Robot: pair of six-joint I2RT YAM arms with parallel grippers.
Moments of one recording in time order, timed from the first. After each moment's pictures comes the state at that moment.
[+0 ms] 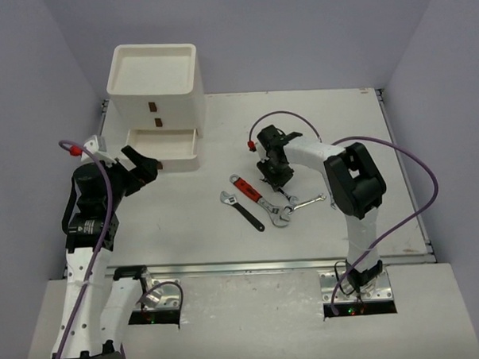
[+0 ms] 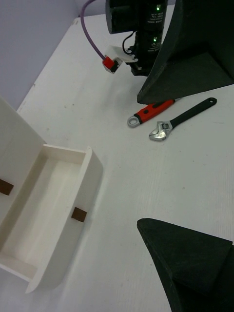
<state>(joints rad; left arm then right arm) 0.08 0.66 0.81 -0.50 0.11 -0.52 0.50 2.04 1.36 -0.64 0.02 -0.09</state>
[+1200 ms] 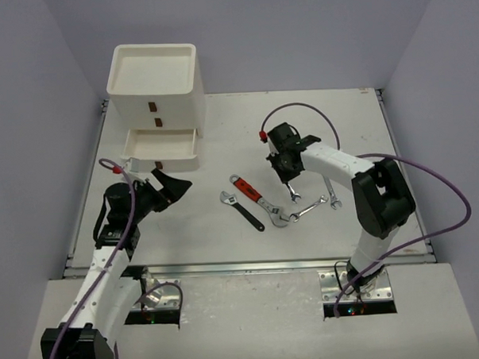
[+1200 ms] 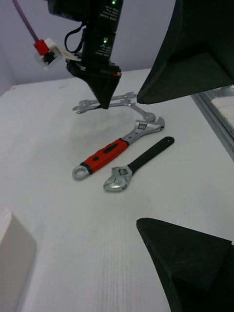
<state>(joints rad) -0.01 0.69 0.33 0.02 0.45 -0.77 0.50 1.78 1.19 -0.56 0.12 0.01</state>
